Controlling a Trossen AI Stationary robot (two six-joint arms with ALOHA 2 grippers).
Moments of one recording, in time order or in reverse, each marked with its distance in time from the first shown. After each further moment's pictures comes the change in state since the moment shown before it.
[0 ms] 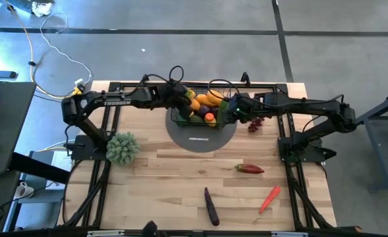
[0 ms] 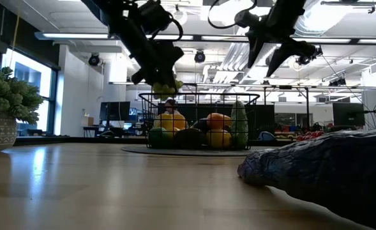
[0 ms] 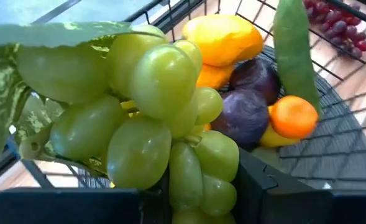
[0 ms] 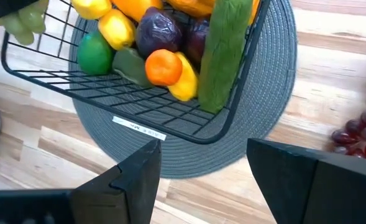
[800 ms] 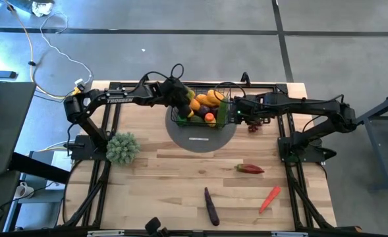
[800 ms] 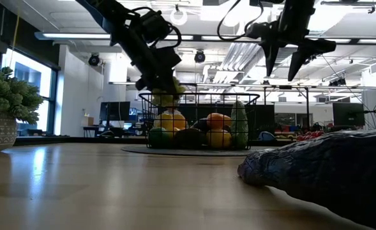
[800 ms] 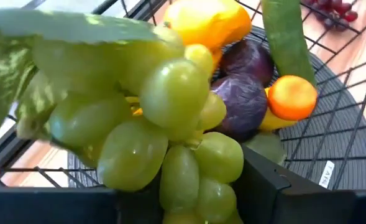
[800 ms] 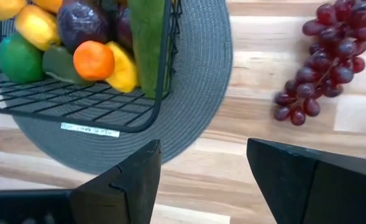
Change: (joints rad) left arm 0.054 0.035 0.000 0.012 0.137 0.124; right arm 0.000 0.001 -0.001 -0.185 0.019 0.178
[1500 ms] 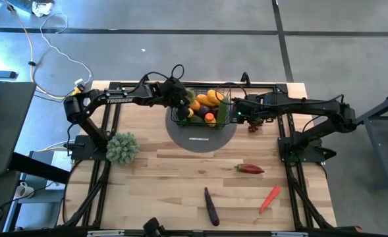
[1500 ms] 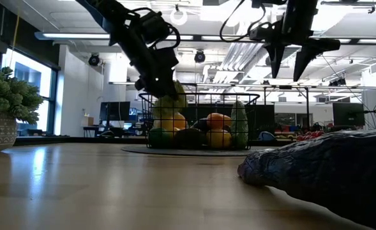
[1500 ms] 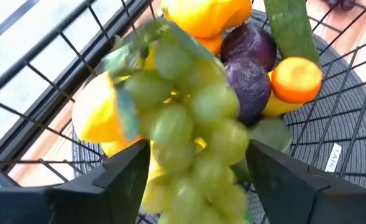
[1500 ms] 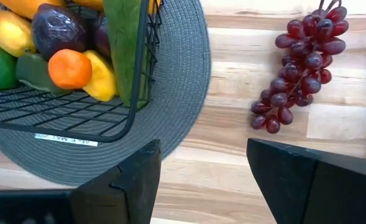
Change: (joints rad) left arm 0.000 -0.002 0.000 -0.039 0.000 0.048; right arm 0.000 0.000 0.000 -0.061 0.056 -0.007
